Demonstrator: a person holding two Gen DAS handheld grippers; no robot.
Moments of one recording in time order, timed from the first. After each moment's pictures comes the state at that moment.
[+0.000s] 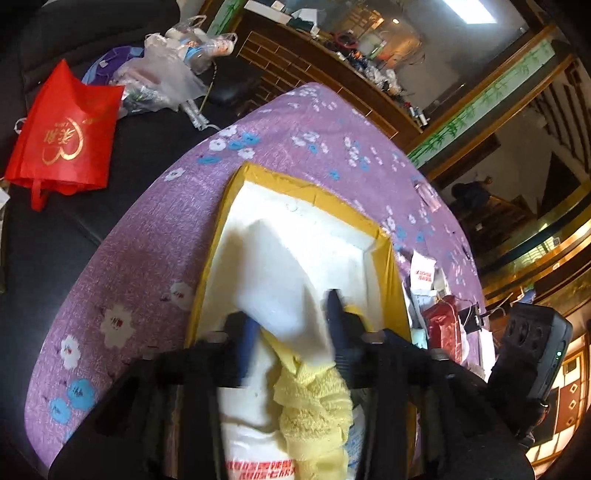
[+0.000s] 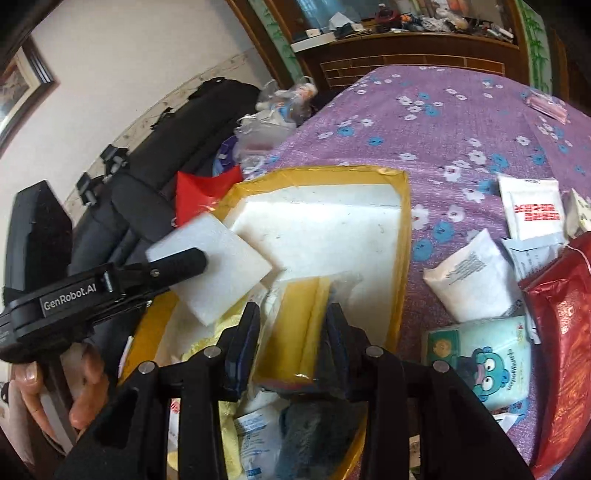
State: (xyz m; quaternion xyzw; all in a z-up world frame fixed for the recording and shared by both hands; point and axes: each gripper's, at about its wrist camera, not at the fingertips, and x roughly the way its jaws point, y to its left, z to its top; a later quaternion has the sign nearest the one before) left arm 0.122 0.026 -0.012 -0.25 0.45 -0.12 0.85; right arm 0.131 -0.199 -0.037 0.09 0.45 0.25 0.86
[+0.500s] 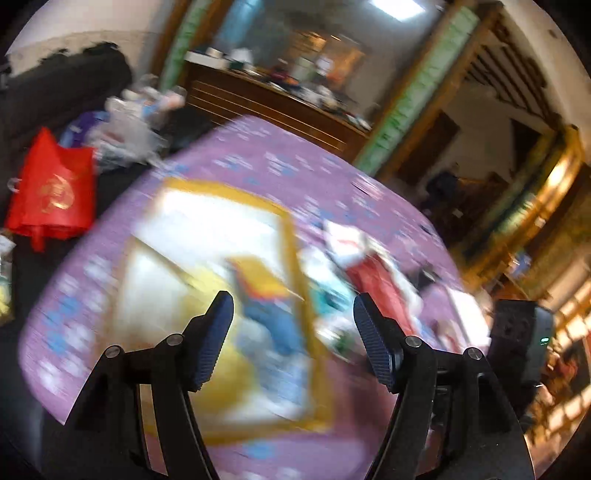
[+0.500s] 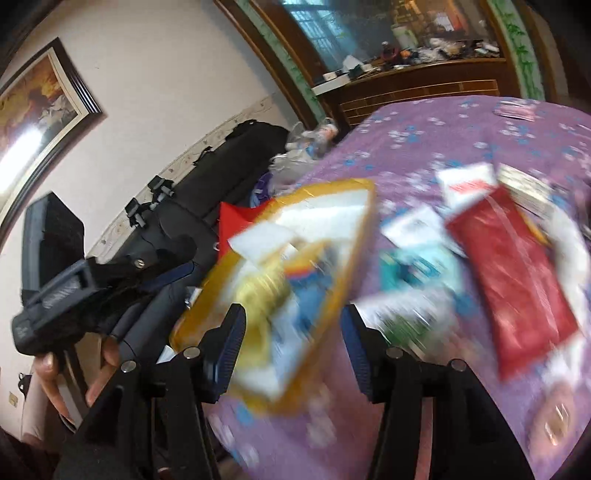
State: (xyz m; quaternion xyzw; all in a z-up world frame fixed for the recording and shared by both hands) left arm -0.006 -0.064 0.047 -0.18 0.37 -0.20 0.89; right arm 0.006 -0.285 -0.009 0.14 0.37 0.28 0.88
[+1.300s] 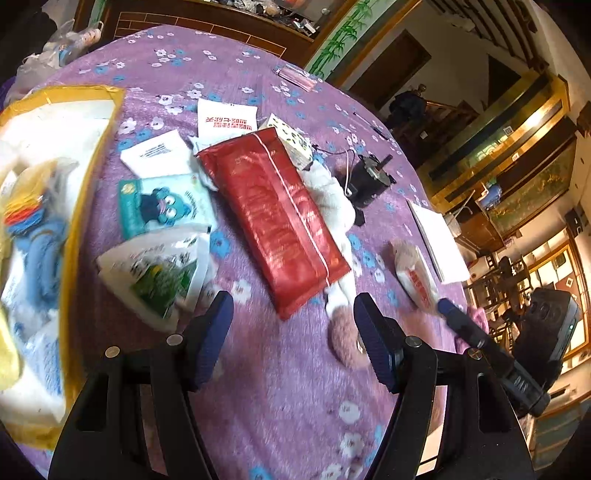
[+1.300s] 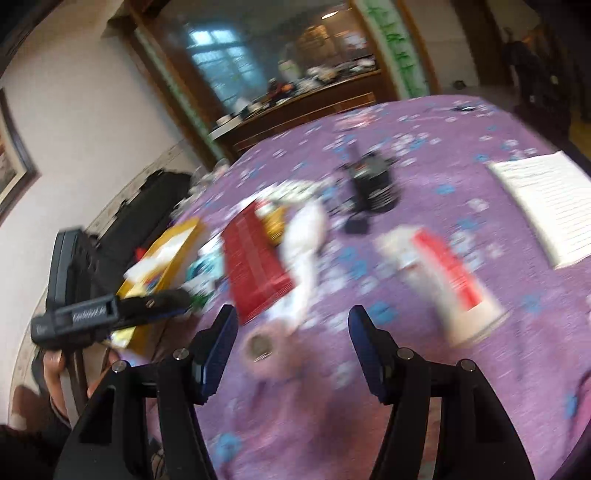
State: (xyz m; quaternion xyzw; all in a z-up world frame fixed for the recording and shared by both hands) left arm 0.030 -0.227 -0.012 -0.14 0.49 -0.28 0.81; right arm -0.047 -0.494 -0.015 0.18 0.34 0.11 0.92
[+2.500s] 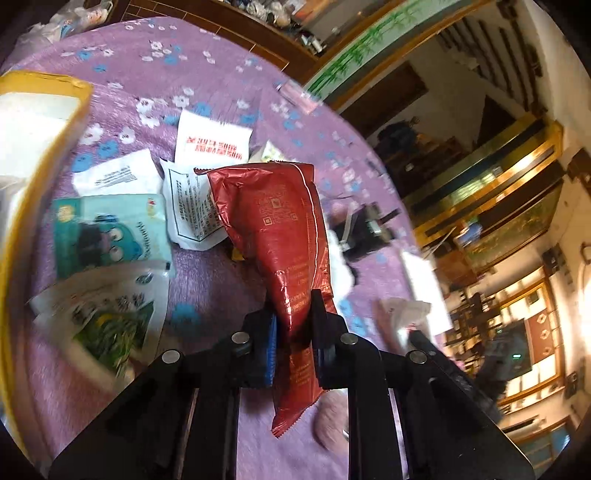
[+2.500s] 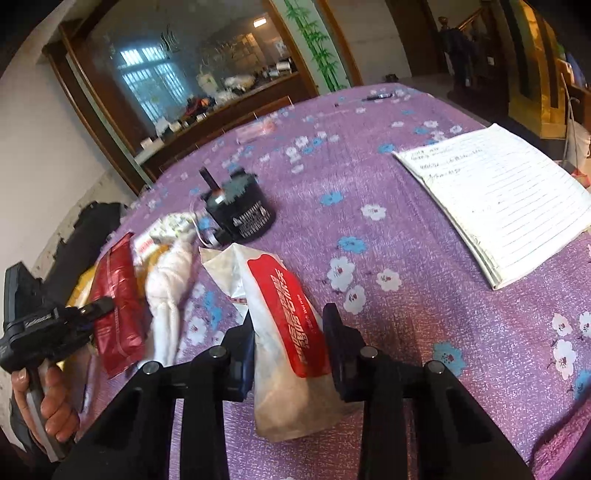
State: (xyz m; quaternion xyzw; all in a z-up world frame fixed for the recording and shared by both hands) left arm 0.078 -0.229 -0.024 -0.23 0.46 -0.30 0.80; right arm -0.013 -0.567 -0.050 0.21 0.34 -0.01 0.91
